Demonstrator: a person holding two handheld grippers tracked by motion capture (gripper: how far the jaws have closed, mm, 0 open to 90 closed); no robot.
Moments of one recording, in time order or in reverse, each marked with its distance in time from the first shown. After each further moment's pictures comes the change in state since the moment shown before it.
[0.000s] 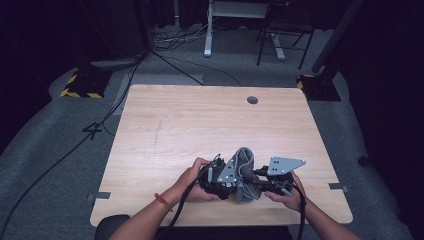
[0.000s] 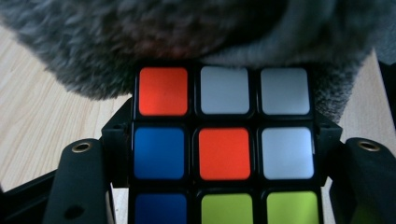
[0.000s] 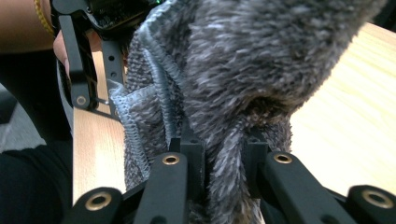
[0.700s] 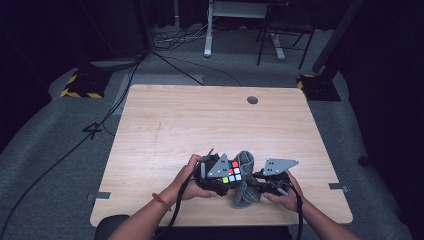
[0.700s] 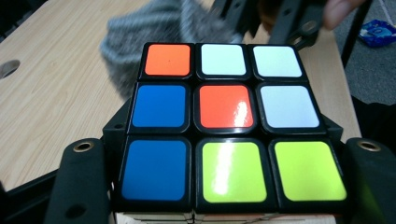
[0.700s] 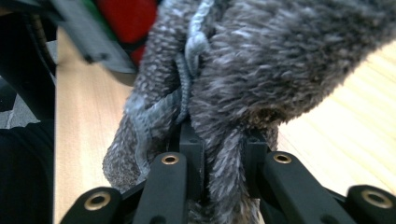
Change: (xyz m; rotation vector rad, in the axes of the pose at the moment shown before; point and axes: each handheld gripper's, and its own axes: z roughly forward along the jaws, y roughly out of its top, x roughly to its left) left arm 0.010 0.000 -0.022 -0.136 -0.006 -0.055; right arm -0.008 -0.021 0.013 0.079 0.013 0.043
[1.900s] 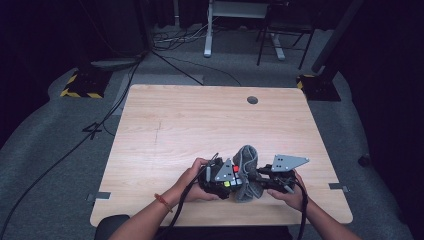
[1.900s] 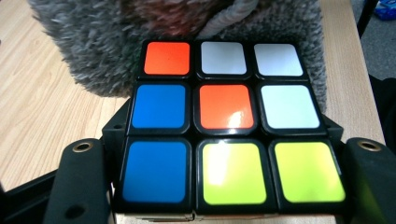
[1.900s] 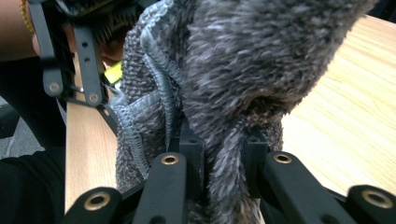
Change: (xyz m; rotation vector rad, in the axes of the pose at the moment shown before) left arm -0.009 -0.004 0.018 0.085 0.001 0.025; right arm -0.004 0.008 -0.017 -0.104 -0.012 0.020
